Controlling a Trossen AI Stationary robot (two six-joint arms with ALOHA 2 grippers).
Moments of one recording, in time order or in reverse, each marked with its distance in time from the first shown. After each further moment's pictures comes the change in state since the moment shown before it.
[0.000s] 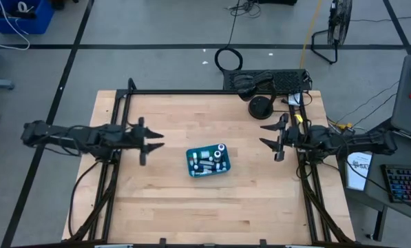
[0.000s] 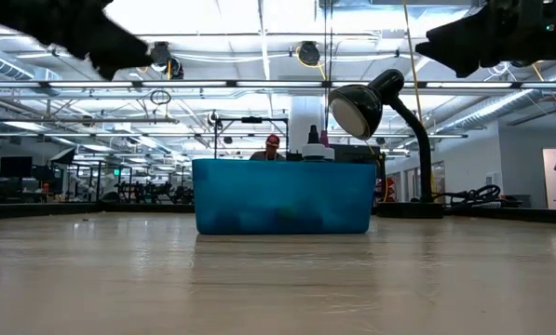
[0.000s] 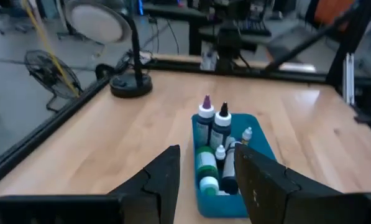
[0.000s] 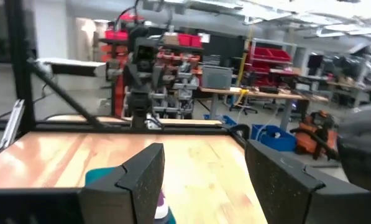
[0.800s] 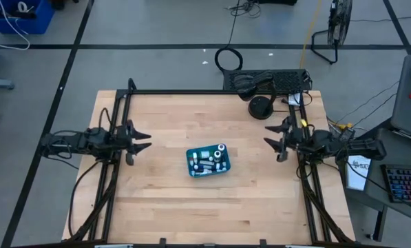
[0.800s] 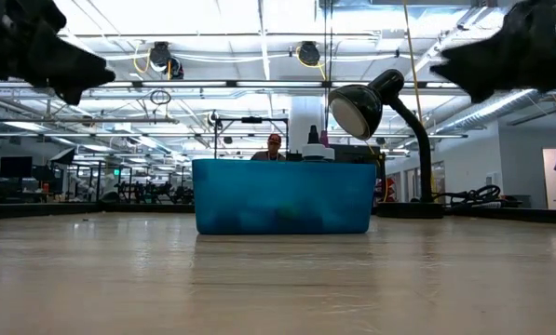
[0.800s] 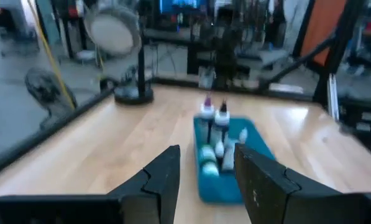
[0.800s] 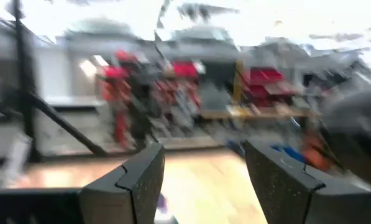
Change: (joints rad) left arm 0.005 -0.550 -0.225 -0.177 0.012 -0.006; right arm 0.000 -0.293 -0.181 0.020 0.039 0.065
